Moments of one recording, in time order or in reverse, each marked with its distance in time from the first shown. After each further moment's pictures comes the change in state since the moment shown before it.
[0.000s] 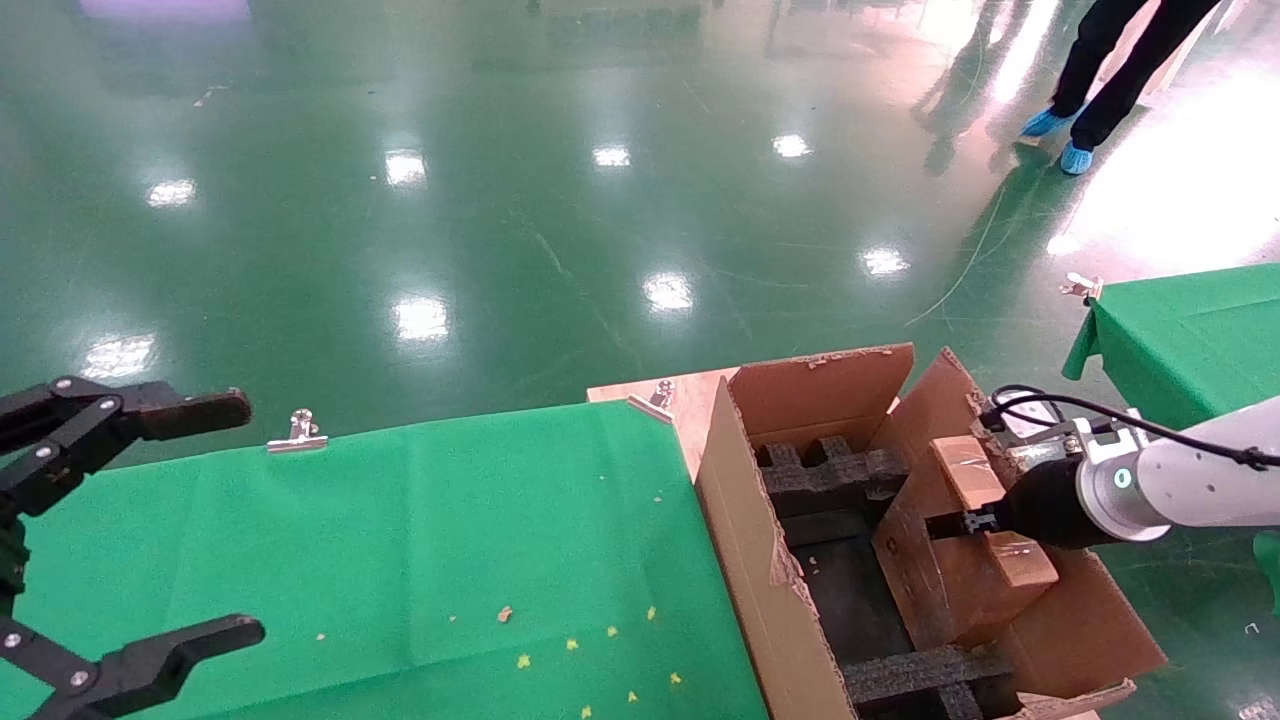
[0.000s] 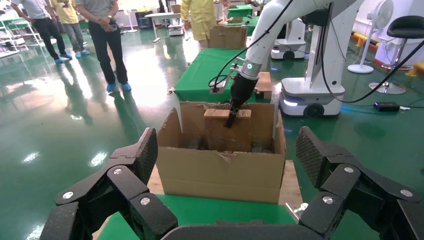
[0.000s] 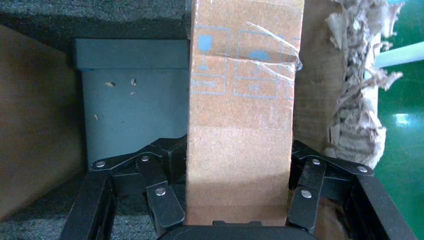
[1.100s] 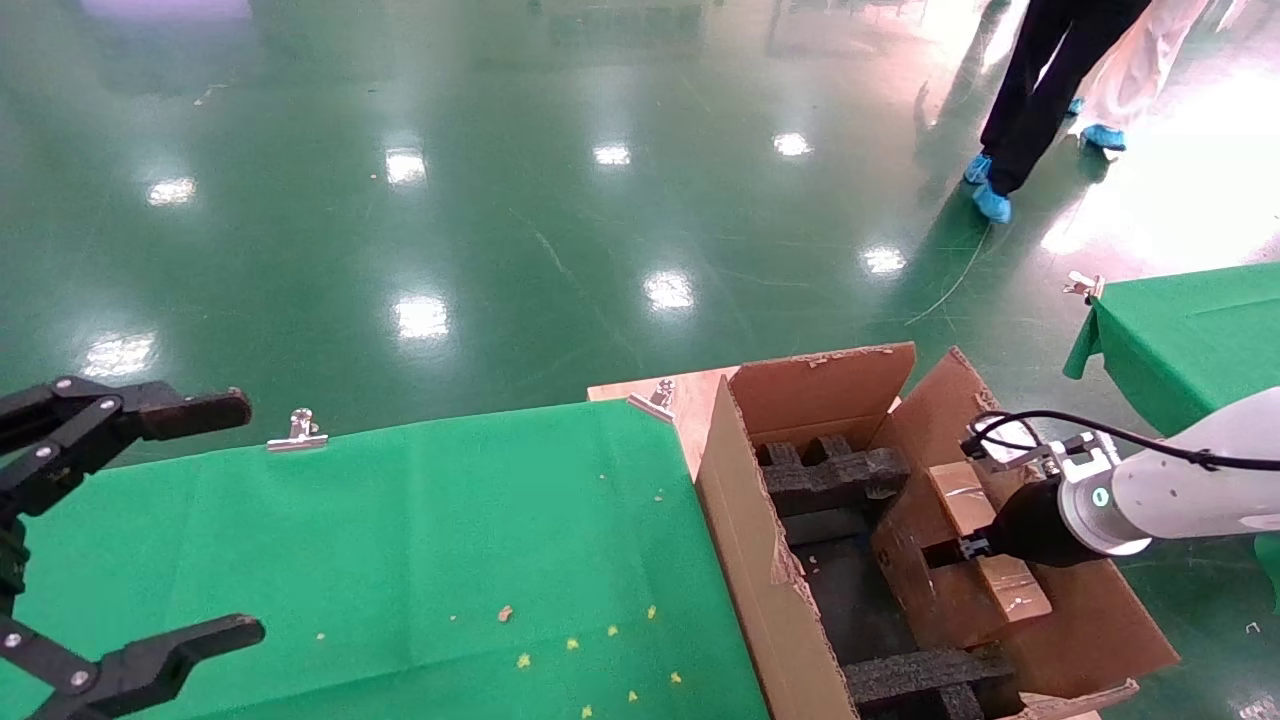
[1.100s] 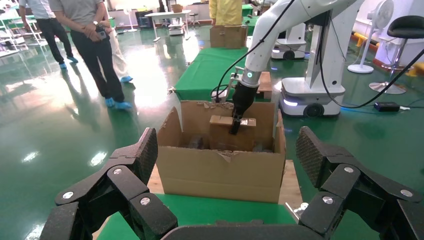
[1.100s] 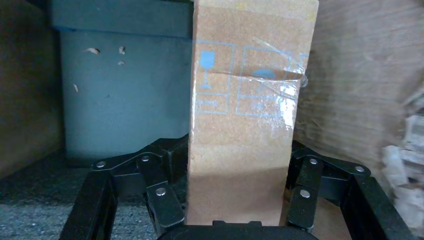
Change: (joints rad) left arm 0.000 0.000 0.001 0.000 -0.001 0.000 0.001; right arm -0.099 -0.079 0.027 -0.154 0.096 -0.019 -0.174
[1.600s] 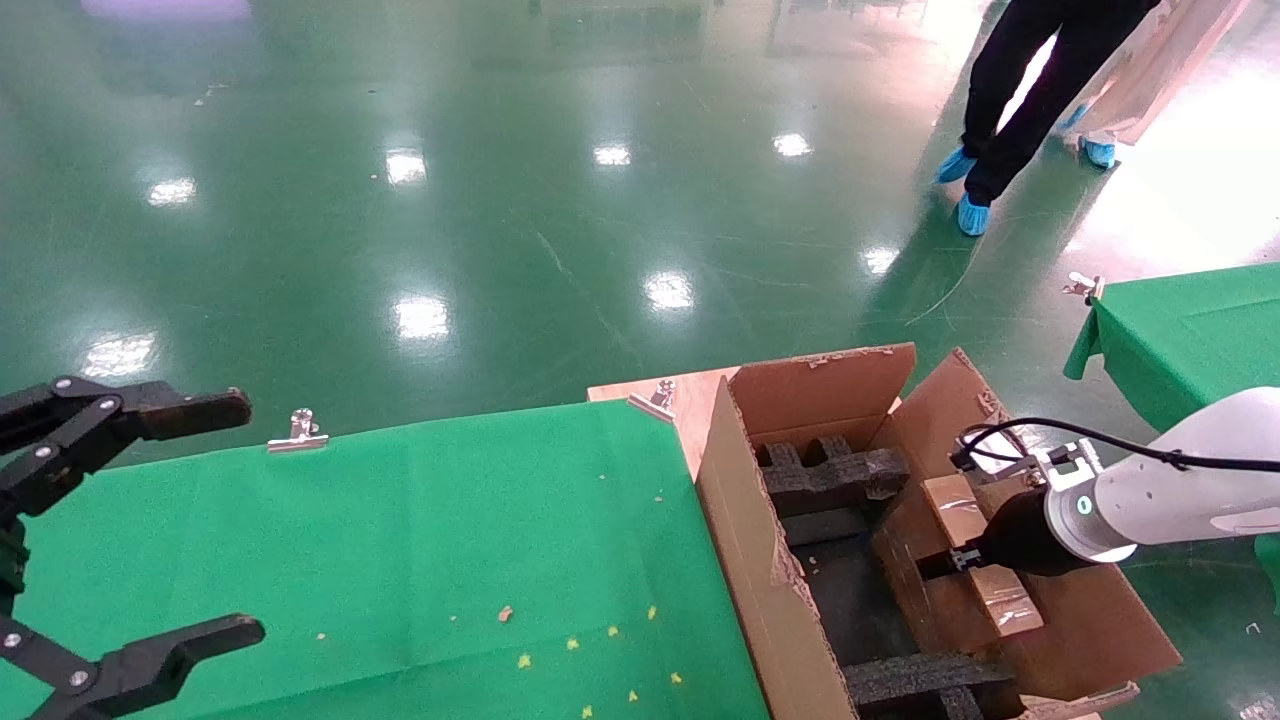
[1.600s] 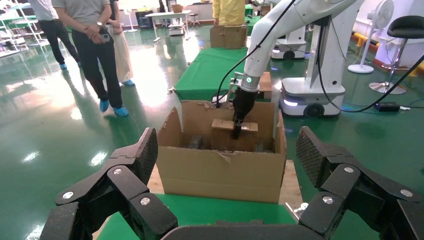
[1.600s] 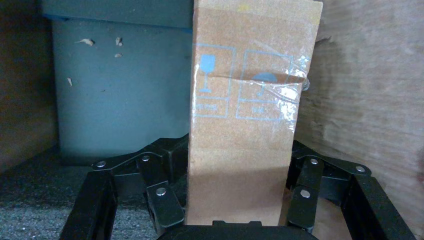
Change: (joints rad) left arm 0.000 0.000 0.001 0.000 0.000 0.000 0.000; right arm -0.064 -0.052 0.018 -0.098 0.060 -0.031 -0.069
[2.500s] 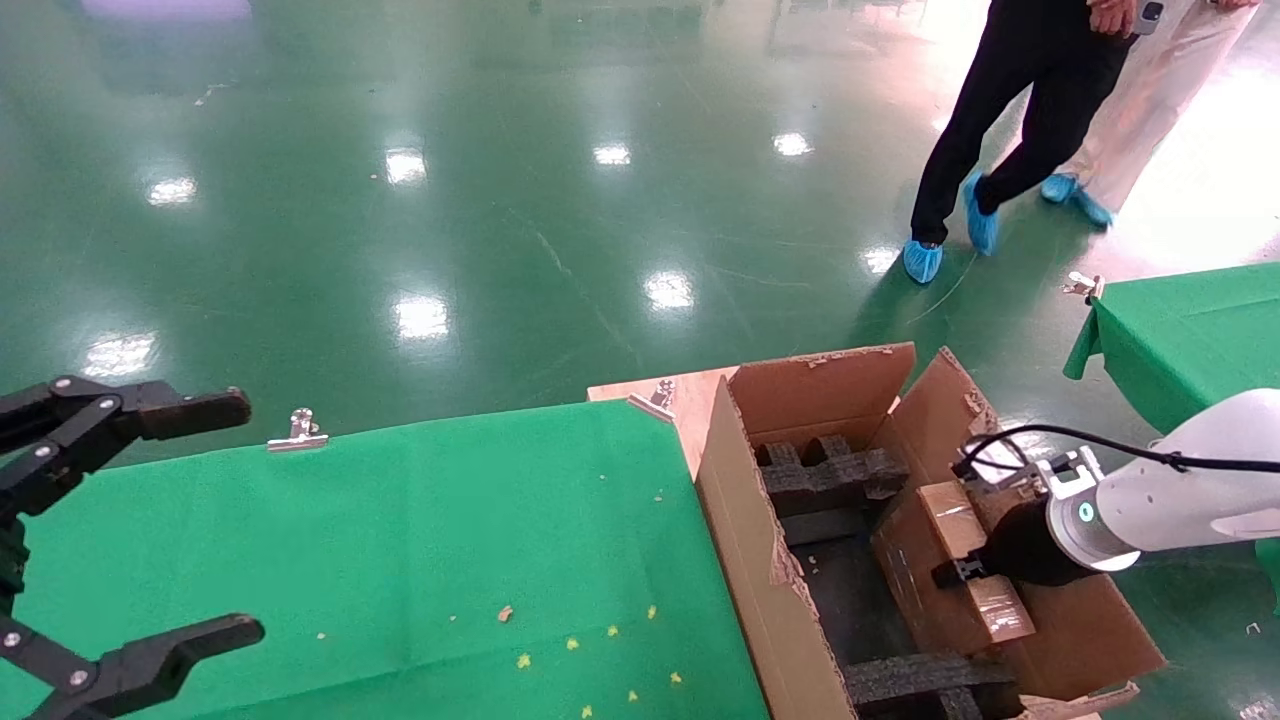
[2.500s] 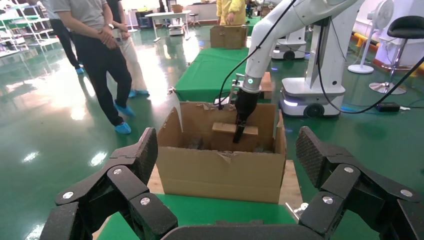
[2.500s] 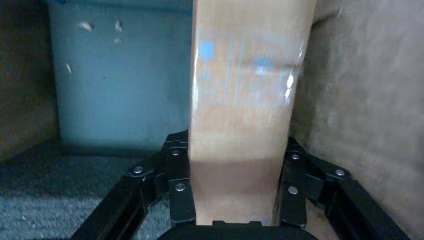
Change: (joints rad) left arm 0.000 0.000 0.000 0.000 -0.001 0.000 0.000; right arm -0.005 -0.011 0.013 -0.035 0.023 -0.020 -0.031
